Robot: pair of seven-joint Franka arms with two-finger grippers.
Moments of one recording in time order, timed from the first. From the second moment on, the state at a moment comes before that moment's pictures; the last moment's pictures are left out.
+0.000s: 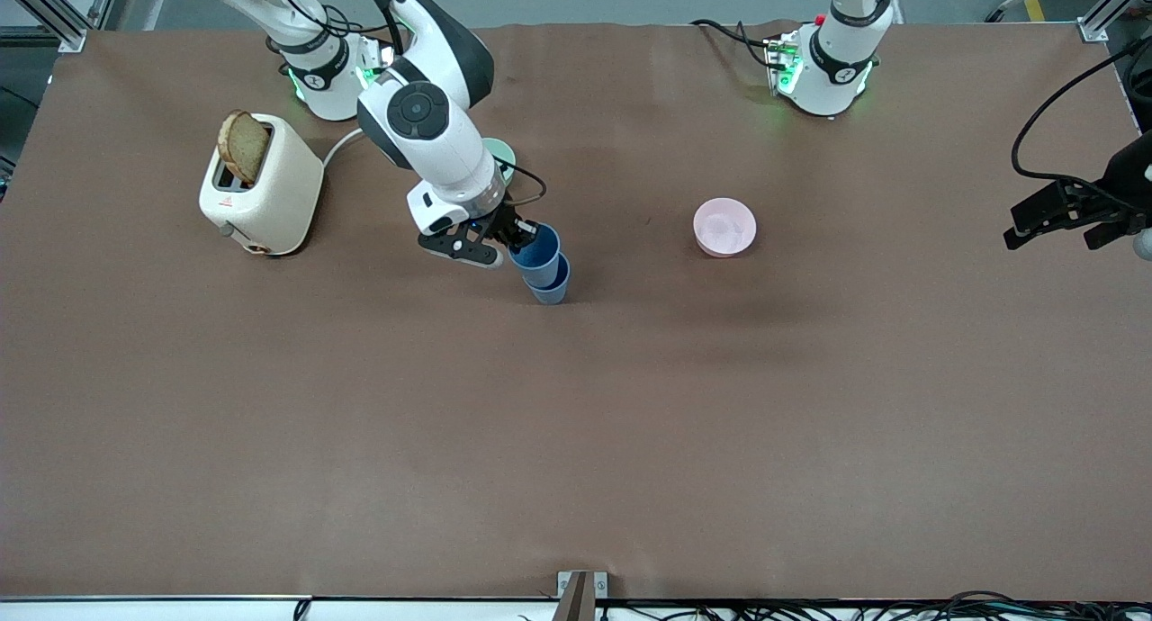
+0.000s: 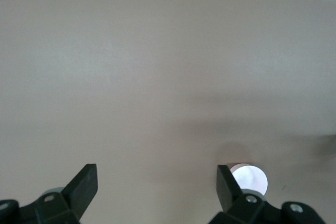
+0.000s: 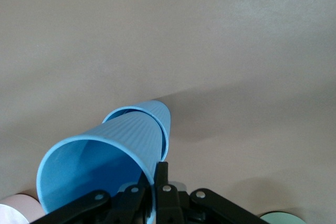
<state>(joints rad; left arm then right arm) 0.00 0.04 0.00 -1.55 -0.05 1.65 0.00 0.09 0.30 0.65 -2.00 -0.06 2.36 1.08</state>
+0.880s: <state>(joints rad) -0.04 0.04 0.00 -1.53 0.01 1.65 -0.07 0.09 0.18 0.46 -1.84 -0.08 2.06 0.78</state>
